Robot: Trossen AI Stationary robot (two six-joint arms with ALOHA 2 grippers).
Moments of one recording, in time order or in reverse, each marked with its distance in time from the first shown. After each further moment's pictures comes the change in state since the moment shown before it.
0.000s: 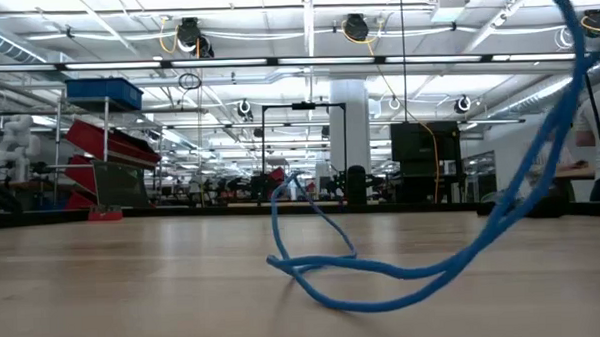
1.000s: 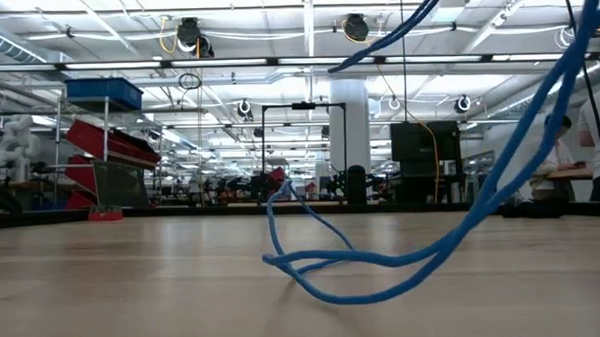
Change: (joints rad) left arm -0.007 0.010 -0.002 0.045 0.037 -0.005; right arm -0.003 0.000 0.001 0.346 0.325 -0.290
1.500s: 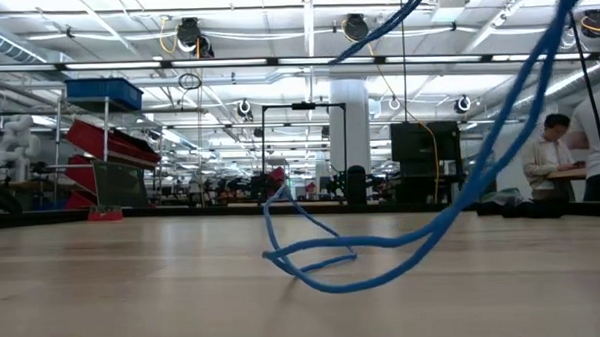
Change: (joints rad) left arm 0.029 0.032 0.000 0.069 0.089 -0.002; right arm -0.011 0.000 0.000 0.069 0.025 0.005
